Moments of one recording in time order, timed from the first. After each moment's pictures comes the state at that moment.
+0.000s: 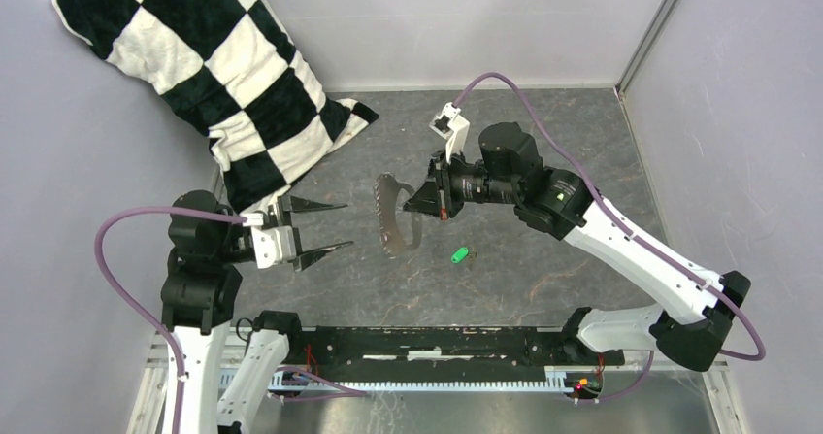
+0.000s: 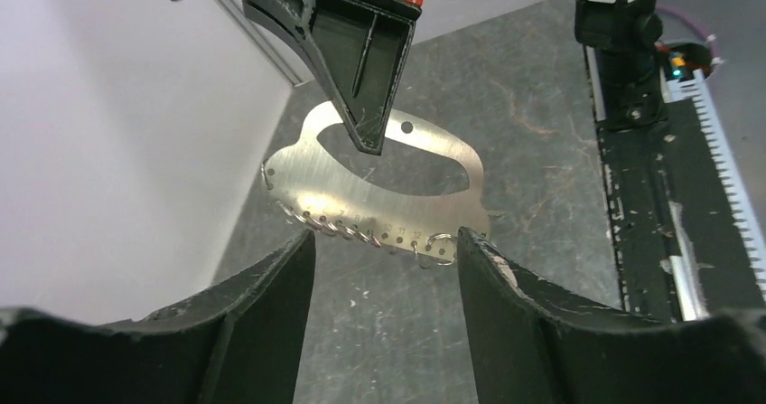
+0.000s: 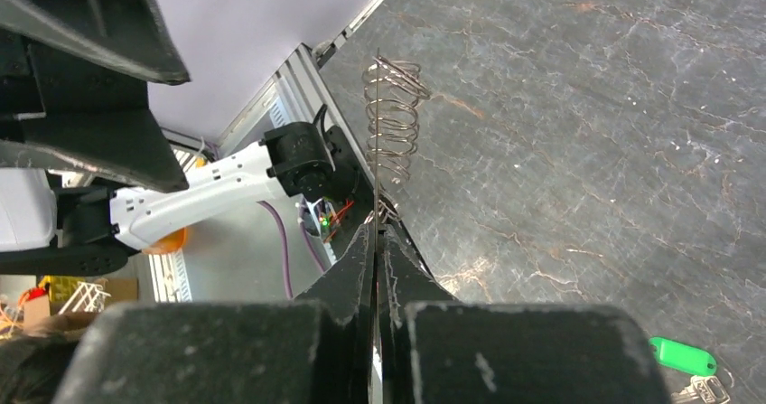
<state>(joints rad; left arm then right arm) -0.08 0.59 1.05 -0.59 1.26 0.65 0.88 1.26 1.38 -0.47 -0.38 0.50</state>
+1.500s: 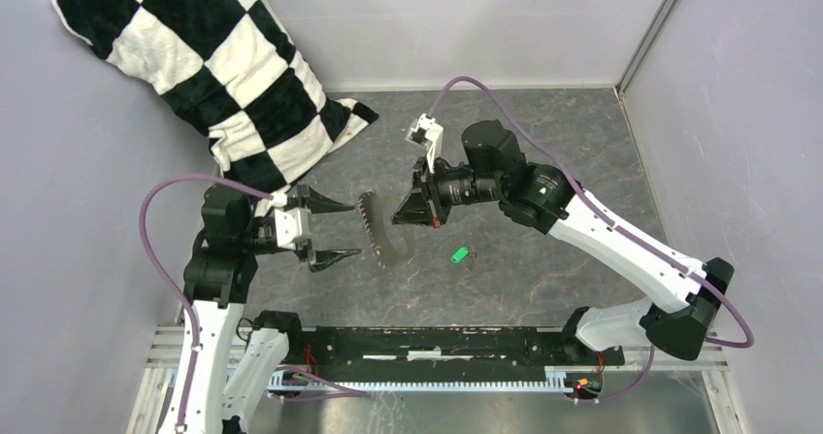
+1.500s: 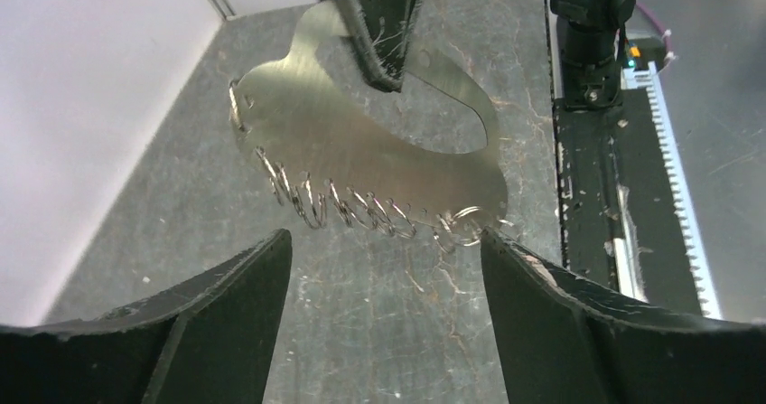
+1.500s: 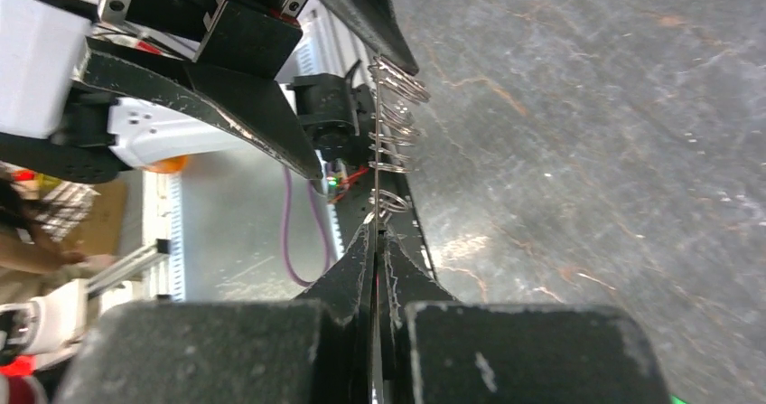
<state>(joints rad) -0.08 0.62 0.89 -0.62 1.27 0.65 0.89 1.33 1.39 -0.42 -0.59 0.36</state>
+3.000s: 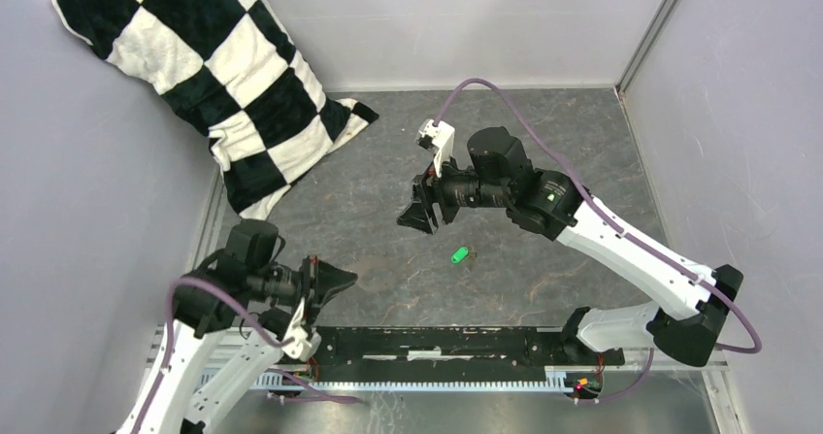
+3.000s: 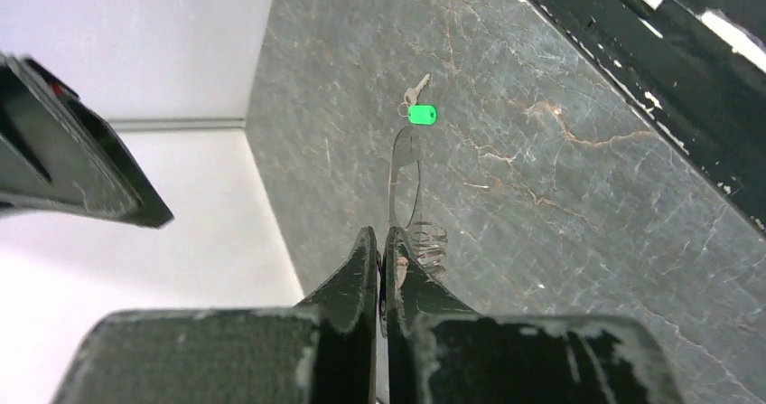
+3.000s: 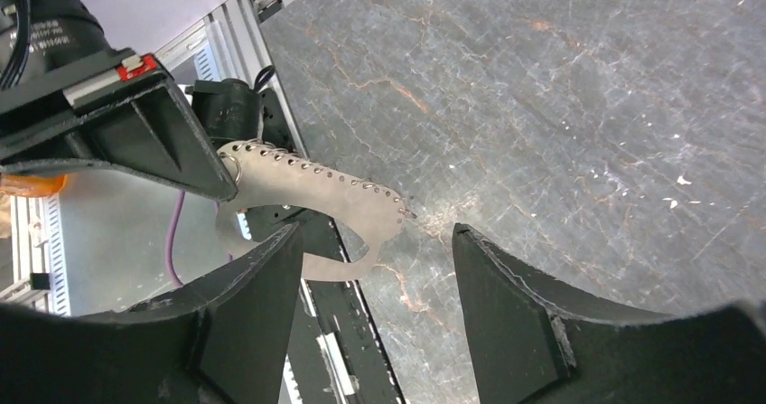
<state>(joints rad) -0.44 0.61 0.98 -1.30 0.94 1.90 0.90 1.29 1.39 -0.52 -0.36 0.19</state>
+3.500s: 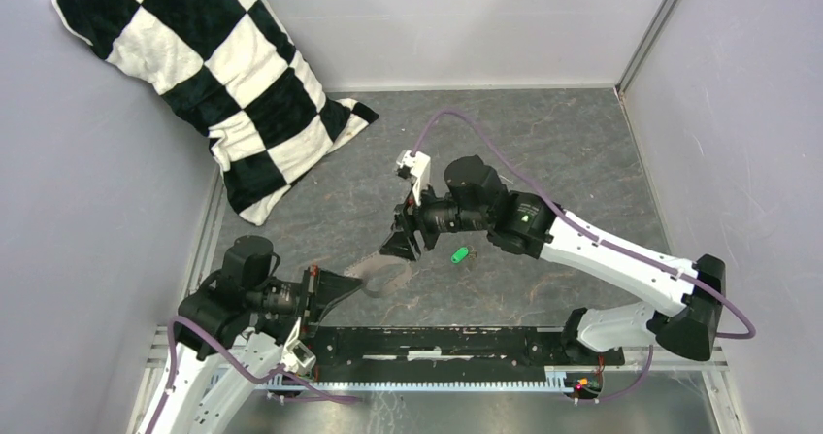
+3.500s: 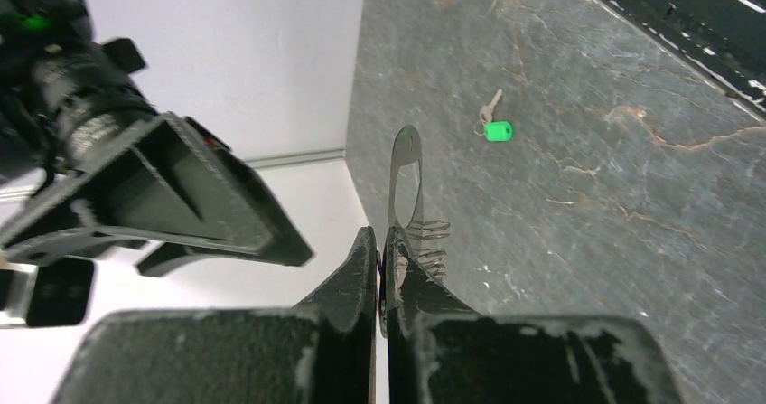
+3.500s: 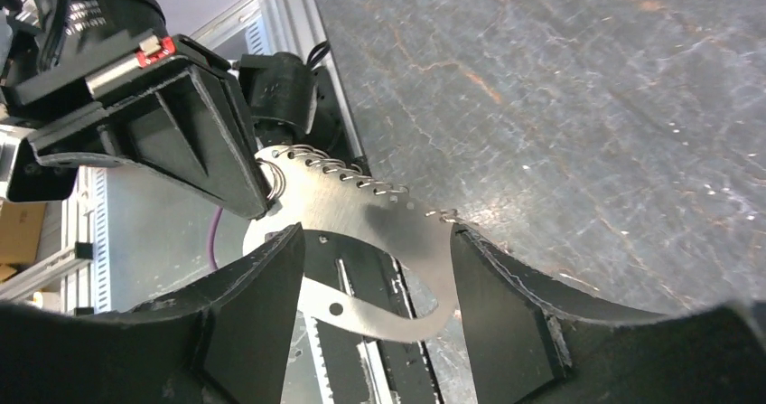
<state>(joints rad) -0.44 0.37 0.78 -1.13 1.02 2.04 1.01 1.30 1.24 -0.33 -0.35 0.28</state>
